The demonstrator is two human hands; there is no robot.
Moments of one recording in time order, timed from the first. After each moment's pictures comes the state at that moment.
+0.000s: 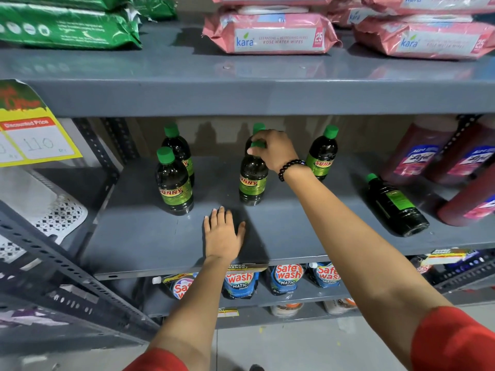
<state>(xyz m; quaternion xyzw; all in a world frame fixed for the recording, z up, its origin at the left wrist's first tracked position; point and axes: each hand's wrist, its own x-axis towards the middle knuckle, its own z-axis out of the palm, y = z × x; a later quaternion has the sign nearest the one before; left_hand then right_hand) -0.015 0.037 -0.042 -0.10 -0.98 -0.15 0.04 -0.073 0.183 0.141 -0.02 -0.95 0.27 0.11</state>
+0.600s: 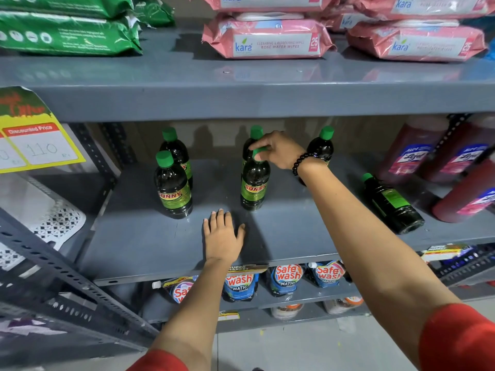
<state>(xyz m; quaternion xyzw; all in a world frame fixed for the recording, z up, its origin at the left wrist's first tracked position) -0.015 0.037 -0.041 -0.11 -0.98 -0.15 0.04 -0.076 0.204 0.149 0.04 -0.95 0.31 -0.01</state>
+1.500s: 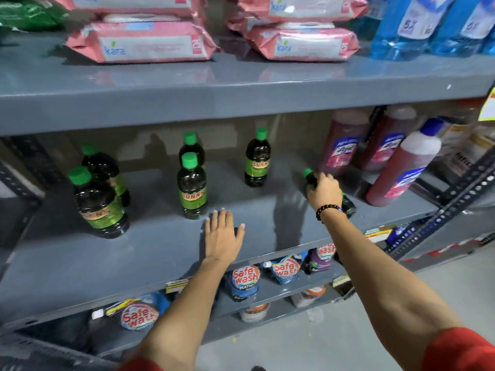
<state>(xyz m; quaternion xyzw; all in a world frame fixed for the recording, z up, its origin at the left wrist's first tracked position) 0.006 0.157 -0.030 -0.21 -0.96 -0.19 0.01 0.043 0.386 0.062 -0.36 -0.90 0.18 0.15</state>
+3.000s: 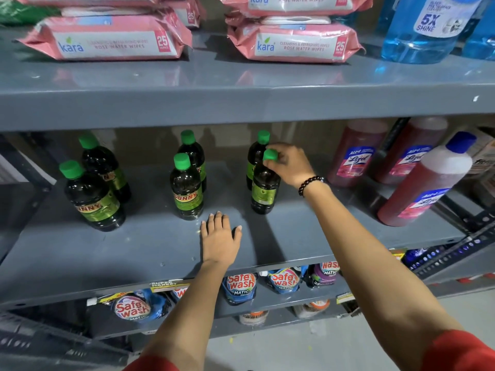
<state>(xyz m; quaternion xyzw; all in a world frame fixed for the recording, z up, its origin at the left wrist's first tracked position) 0.002 0.190 -0.044 -0.12 -0.98 -0.14 0.04 -0.023 0.368 0.124 -0.08 -0.91 0.39 0.12</state>
